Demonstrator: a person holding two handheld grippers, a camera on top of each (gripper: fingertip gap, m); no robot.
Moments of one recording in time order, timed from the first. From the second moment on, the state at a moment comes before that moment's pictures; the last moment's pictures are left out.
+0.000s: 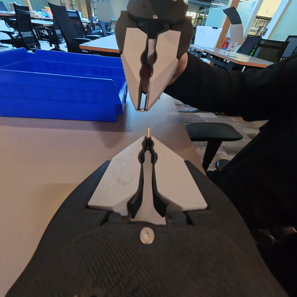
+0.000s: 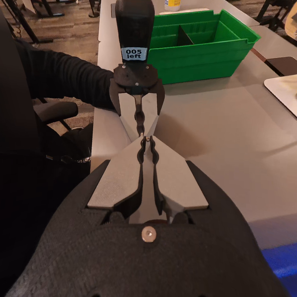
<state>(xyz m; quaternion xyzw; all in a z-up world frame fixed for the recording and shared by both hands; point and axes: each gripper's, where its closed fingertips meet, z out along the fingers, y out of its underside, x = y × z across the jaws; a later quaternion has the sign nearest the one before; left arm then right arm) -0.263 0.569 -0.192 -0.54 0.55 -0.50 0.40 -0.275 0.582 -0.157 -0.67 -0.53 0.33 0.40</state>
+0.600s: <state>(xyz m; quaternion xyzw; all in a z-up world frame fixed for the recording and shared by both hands) -0.260 0.572 -0.192 -0.54 0.55 -0.48 0.42 -0.287 0.579 -0.160 -0.67 -0.58 0.28 0.36</state>
